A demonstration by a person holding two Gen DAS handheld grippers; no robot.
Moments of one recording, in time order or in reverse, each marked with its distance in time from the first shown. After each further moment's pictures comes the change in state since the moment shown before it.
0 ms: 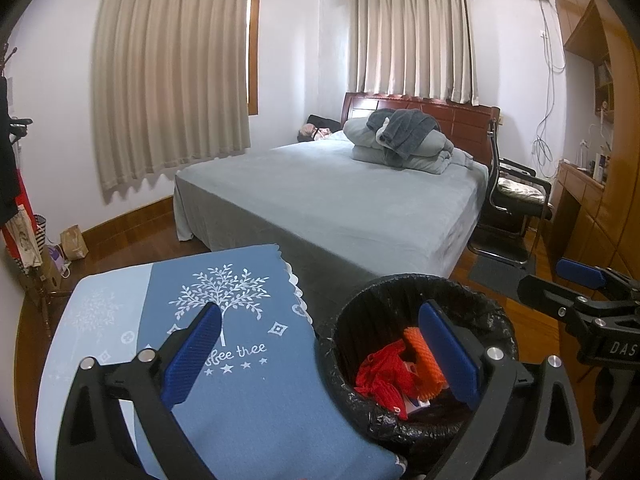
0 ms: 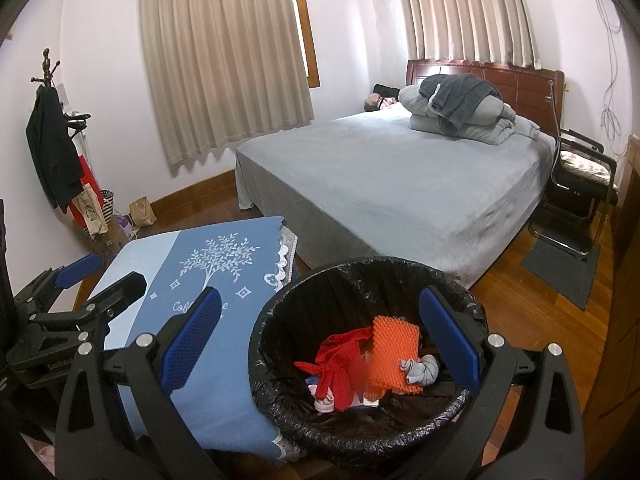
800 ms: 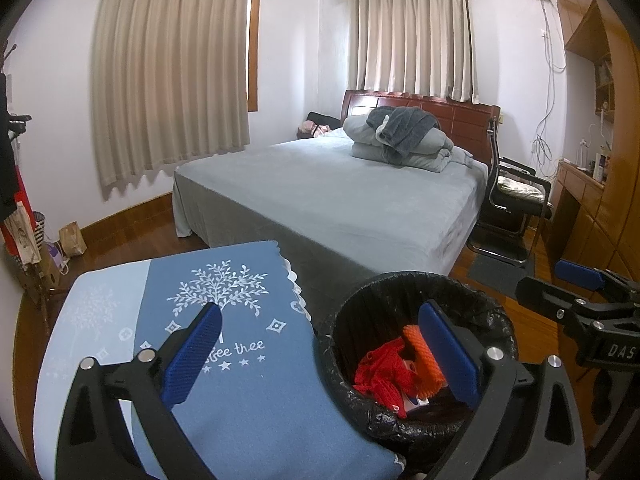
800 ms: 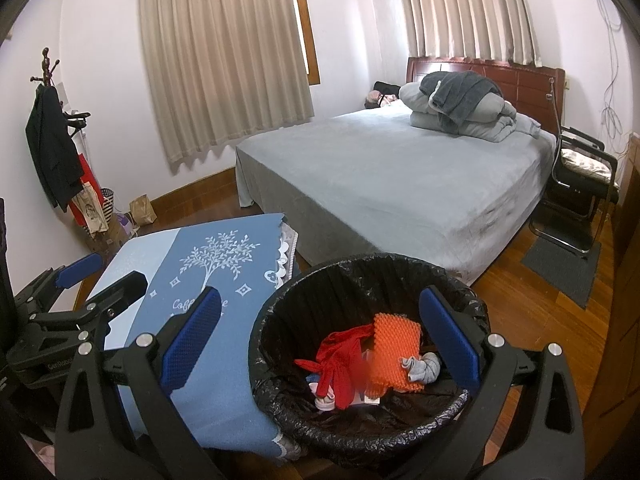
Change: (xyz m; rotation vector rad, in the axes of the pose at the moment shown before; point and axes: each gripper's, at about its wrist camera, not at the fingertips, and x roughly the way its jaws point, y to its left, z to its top) left arm 0.000 -0.001 -0.003 -0.006 0.006 -0.004; right arm 0.001 0.001 -0.002 -0.001 0.003 0.001
